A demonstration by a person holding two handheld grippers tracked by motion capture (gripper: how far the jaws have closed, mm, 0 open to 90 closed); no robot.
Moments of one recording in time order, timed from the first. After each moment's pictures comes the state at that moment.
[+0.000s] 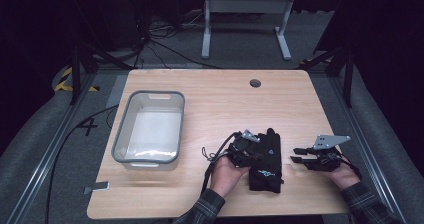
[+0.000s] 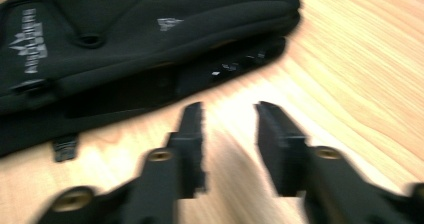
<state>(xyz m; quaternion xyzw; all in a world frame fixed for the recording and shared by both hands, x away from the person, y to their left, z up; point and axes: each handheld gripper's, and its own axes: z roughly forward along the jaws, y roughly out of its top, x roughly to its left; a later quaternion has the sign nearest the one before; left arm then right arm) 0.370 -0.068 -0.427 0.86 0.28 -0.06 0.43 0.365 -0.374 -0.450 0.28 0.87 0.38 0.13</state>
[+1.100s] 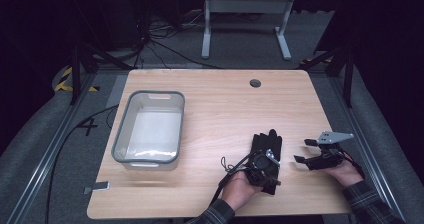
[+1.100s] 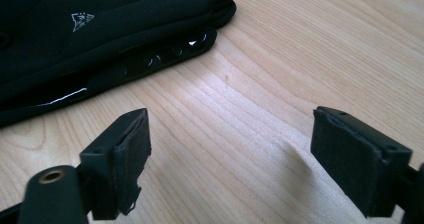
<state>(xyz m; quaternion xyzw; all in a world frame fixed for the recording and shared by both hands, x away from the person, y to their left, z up) 0.340 -0.110 -0.450 0.91 0.20 -0.09 0.34 0.377 -0.390 -0.459 0.34 0.85 0.38 0.16</state>
